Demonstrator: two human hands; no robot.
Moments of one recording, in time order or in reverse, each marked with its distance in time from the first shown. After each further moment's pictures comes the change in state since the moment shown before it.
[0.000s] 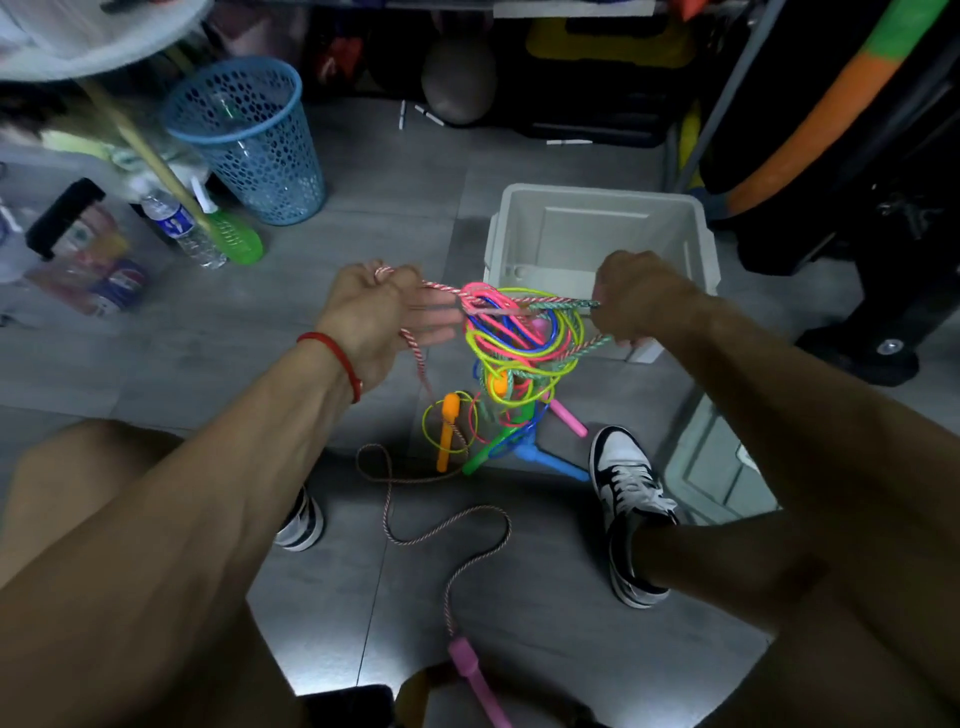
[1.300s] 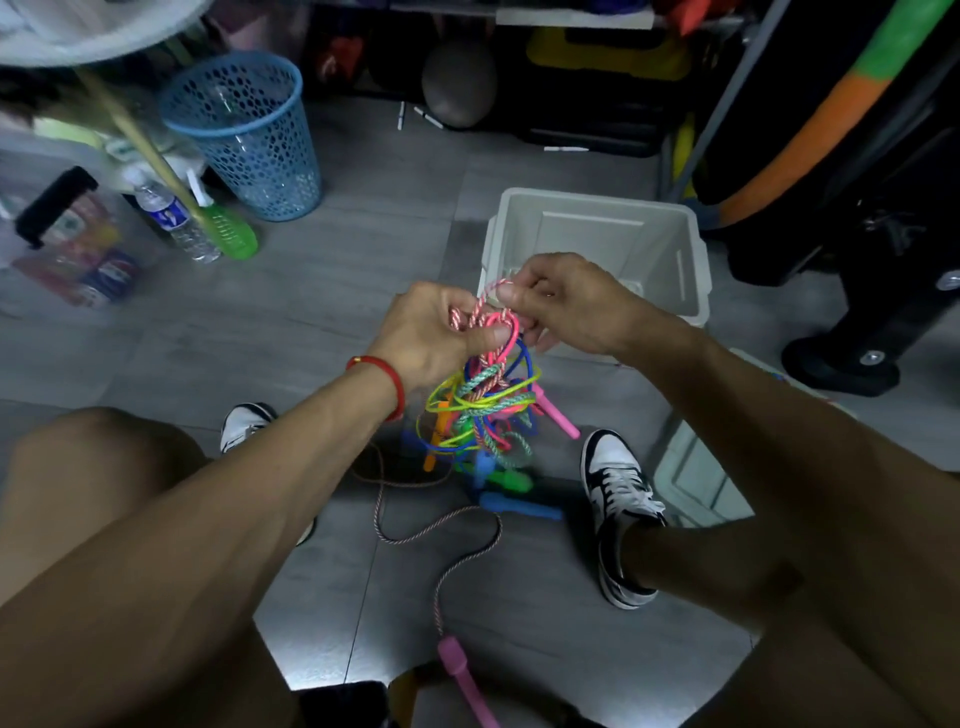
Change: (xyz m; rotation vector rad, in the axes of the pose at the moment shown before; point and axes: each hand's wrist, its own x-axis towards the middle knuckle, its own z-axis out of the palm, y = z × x) left_hand -0.005 -0.026 0.020 0.597 -0.160 0.262; right_hand -0.018 -0.044 0.013 0.701 -0.091 -0.302
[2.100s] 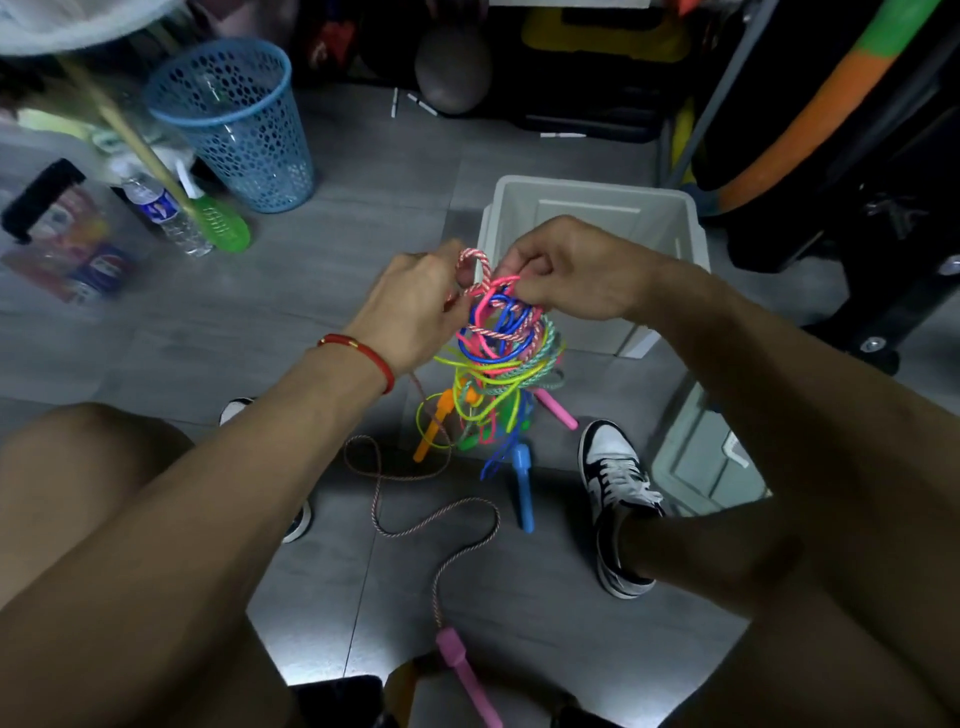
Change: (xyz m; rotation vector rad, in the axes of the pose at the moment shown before) left_hand 0.008 0.011 -0.014 0.622 0.104 0.345; right_hand 0.008 -0.016 -0.024 -0.191 -0.166 -0.044
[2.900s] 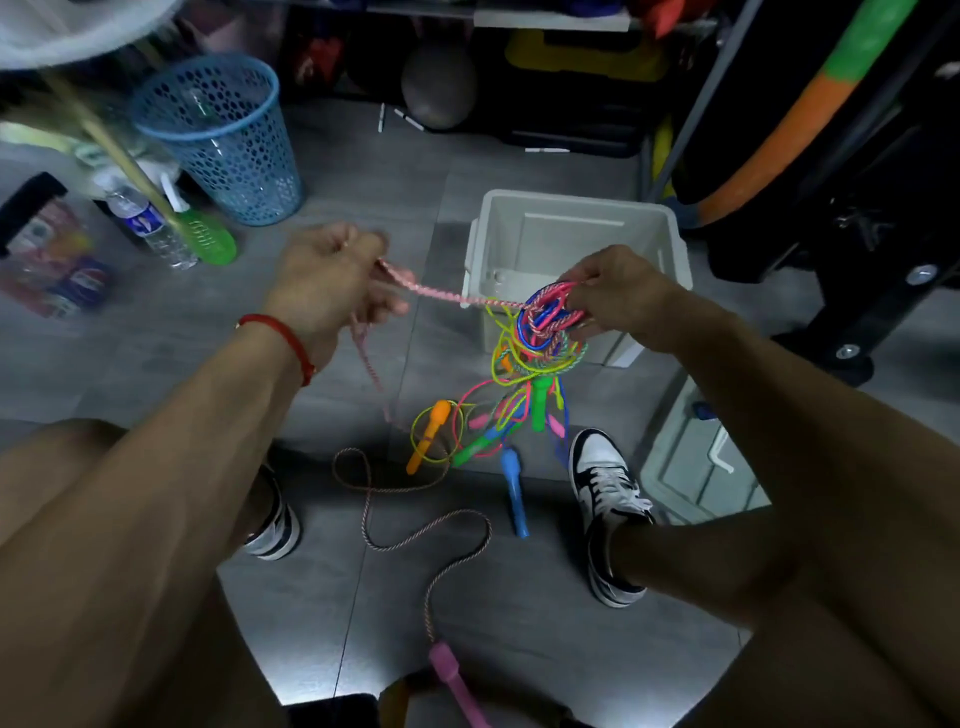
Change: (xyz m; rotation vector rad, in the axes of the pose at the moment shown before) left_hand 0.005 -0.013 -0.040 -0.975 0.168 -0.561; right_hand -0.010 0.049 -0.009 0.218 0.316 0.401
